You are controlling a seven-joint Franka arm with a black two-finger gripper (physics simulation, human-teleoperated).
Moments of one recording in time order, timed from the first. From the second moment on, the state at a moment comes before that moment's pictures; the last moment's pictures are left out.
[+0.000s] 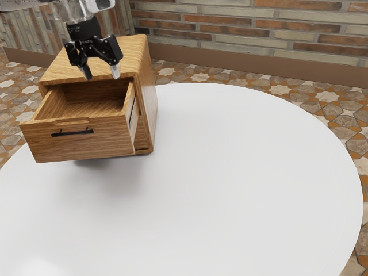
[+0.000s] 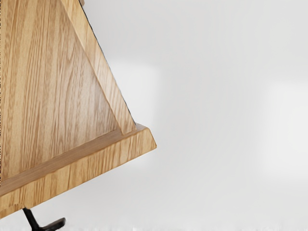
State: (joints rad) arm 0.04 0.10 0.04 -1.34 -0.16 1.43 -0.04
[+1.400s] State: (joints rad) arm 0.15 -0.43 0.00 -2.22 -0.06 1.81 -0.35
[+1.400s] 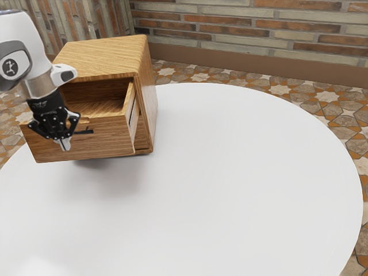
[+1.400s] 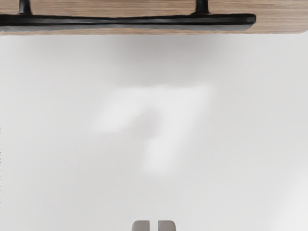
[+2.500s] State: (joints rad) arm 0.15 -0.01 0.08 -1.88 -0.02 1.95 -0.38
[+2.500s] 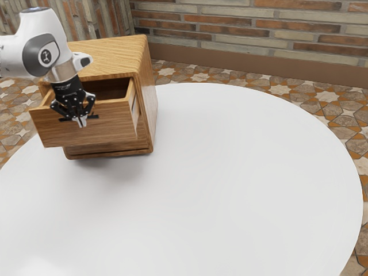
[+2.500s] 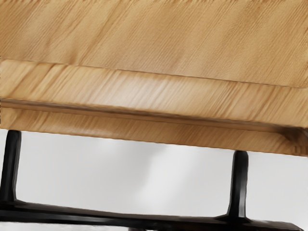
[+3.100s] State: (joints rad) arm 0.15 0.23 0.12 -1.60 -0.03 2.03 -0.29
